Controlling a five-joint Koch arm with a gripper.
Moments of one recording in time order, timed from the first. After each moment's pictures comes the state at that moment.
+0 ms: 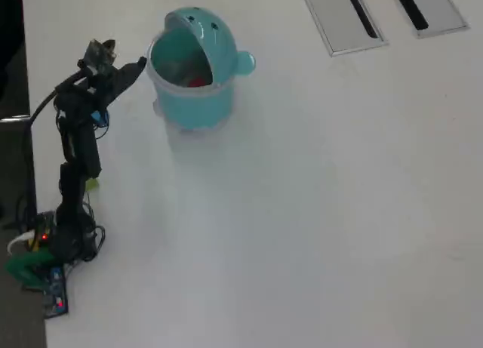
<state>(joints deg) -44.2 67.3 -9.3 88.3 -78.3</state>
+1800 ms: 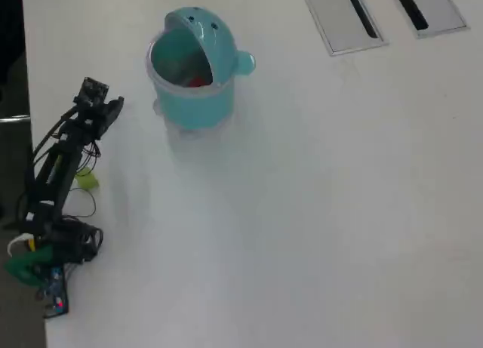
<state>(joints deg) -61.0 109.2 104.9 28.8 -79.0</state>
